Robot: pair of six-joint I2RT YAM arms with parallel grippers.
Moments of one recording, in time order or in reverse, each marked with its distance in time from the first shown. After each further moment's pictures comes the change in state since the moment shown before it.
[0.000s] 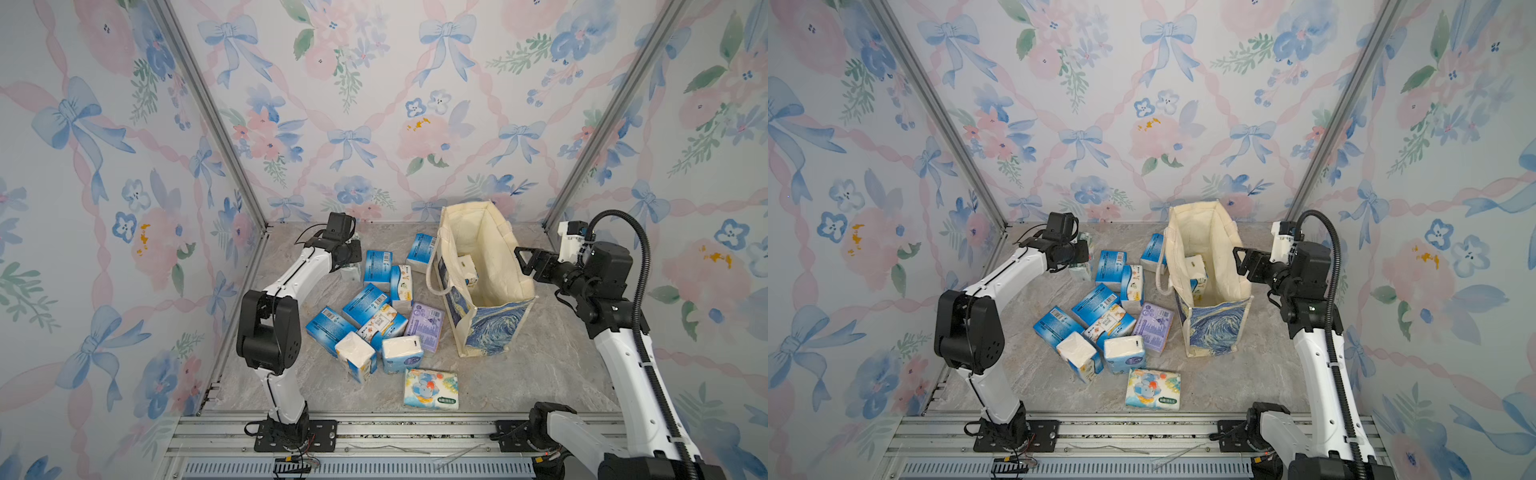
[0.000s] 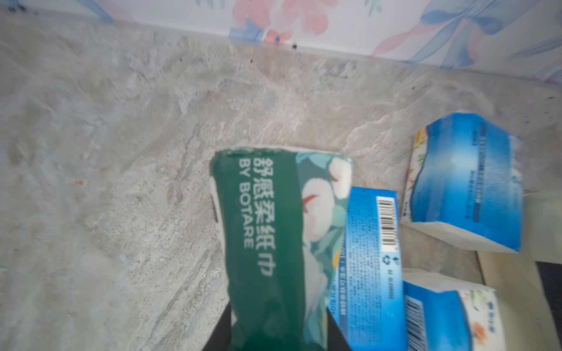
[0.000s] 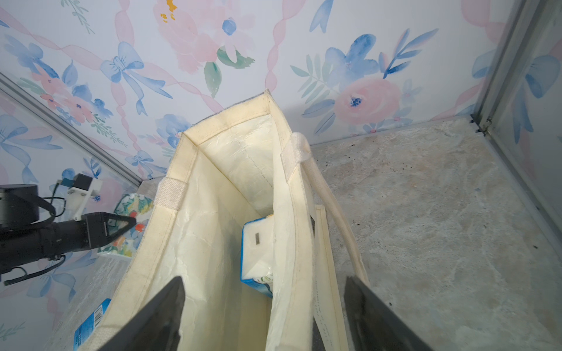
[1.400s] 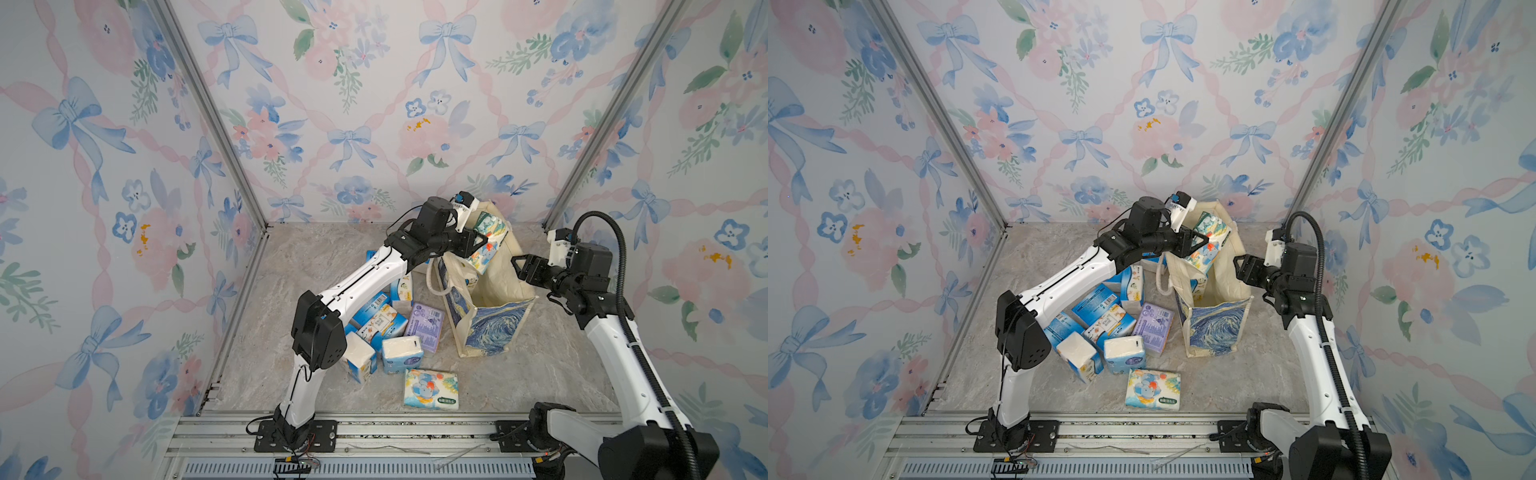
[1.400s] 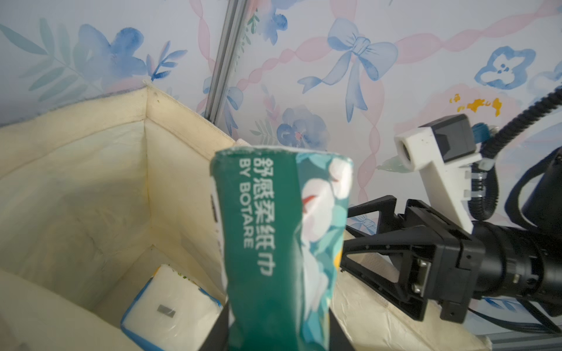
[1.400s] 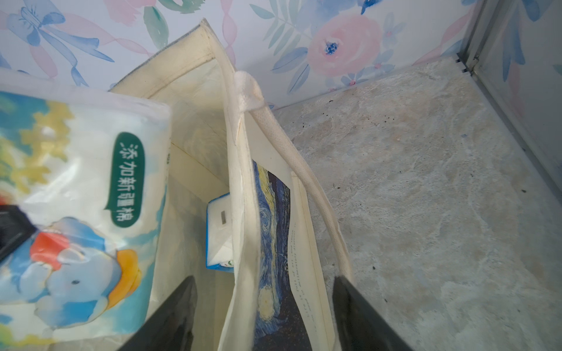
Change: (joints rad) left arm -0.497 0.301 0.579 0.170 0.457 -0.053; right arm 0.006 0.100 -0.036 -0.030 0.067 -0.005
